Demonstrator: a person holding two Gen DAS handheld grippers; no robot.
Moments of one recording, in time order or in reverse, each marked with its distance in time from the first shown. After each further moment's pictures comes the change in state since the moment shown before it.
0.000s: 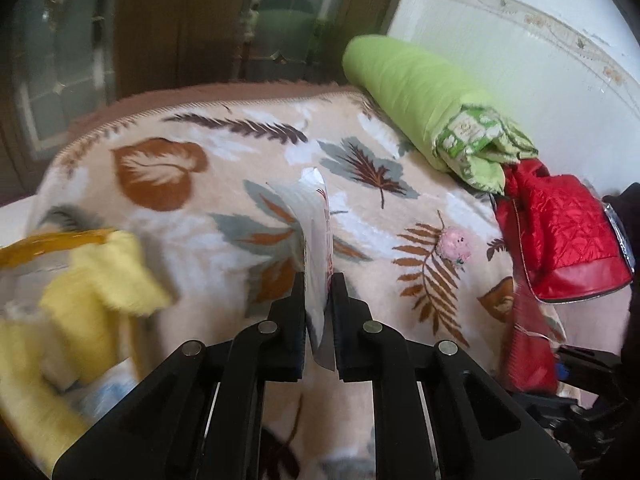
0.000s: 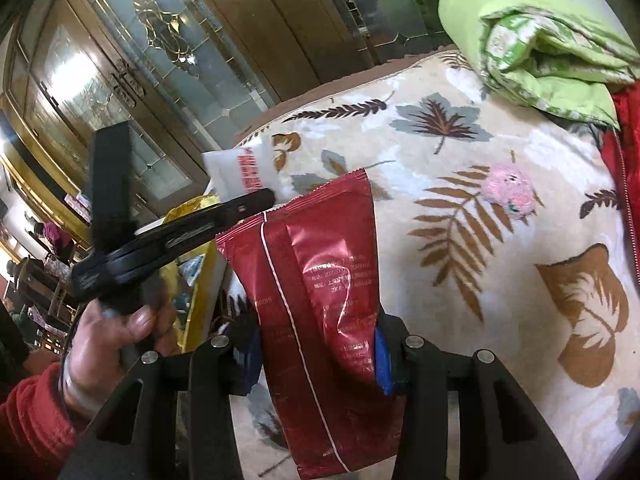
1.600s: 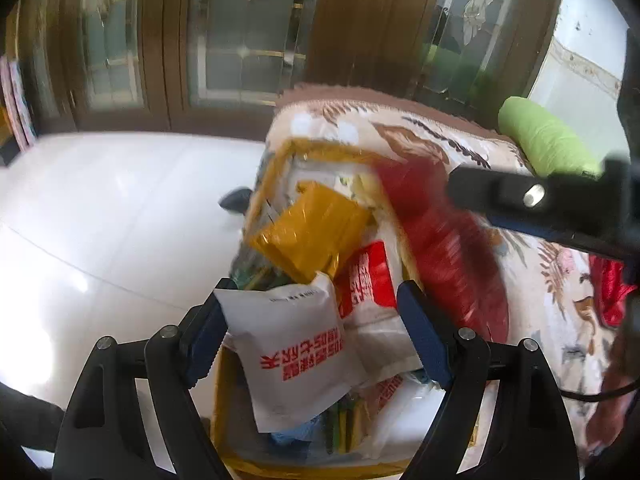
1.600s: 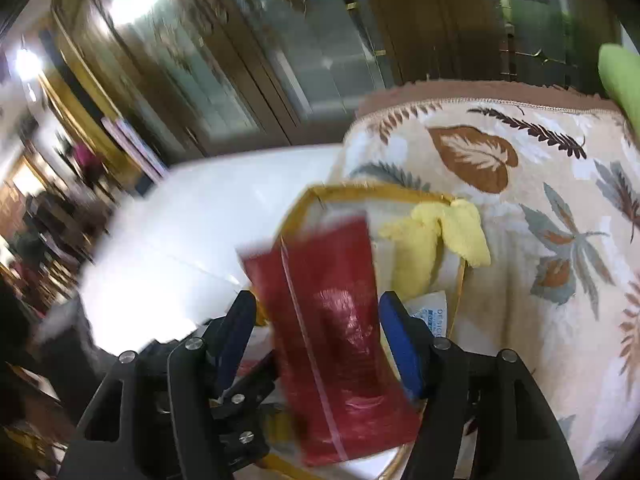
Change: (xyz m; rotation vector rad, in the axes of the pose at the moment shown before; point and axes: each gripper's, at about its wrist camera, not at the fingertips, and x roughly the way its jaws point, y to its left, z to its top) left arm -0.144 0.152 -0.106 -0.280 -0.078 0.375; right arm 0.114 0.214 0.037 -0.213 0.119 0.136
